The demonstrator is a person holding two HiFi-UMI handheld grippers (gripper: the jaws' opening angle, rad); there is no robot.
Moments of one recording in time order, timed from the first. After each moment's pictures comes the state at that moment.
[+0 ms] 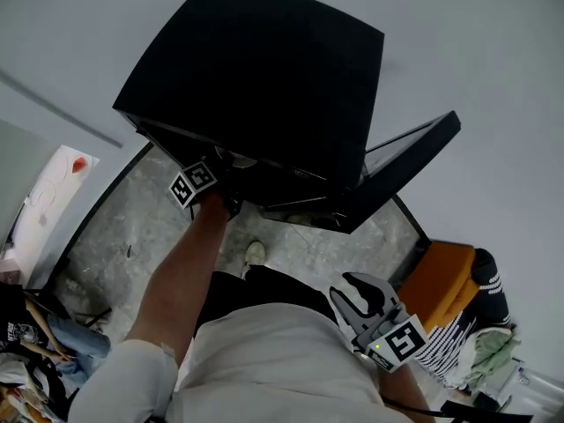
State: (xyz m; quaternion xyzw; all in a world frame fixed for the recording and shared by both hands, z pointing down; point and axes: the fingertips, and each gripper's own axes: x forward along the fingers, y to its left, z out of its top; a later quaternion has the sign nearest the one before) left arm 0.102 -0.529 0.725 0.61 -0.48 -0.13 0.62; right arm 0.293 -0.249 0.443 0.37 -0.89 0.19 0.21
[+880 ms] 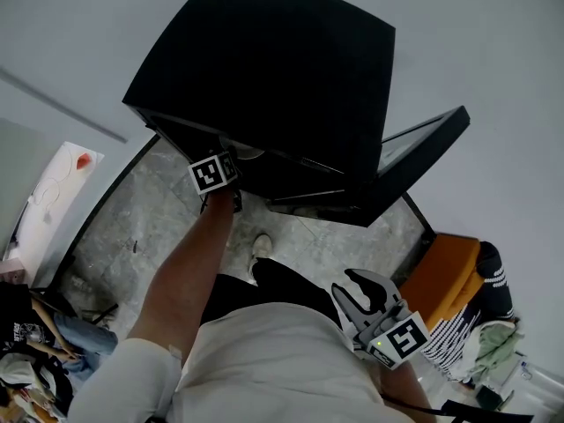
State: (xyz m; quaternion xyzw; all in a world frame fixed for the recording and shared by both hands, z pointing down) left arm 0.075 -0.529 0.727 0.67 -0.56 0.14 0.46; right arm 0.276 -0.242 0.452 0.37 -0.88 0.19 0.22
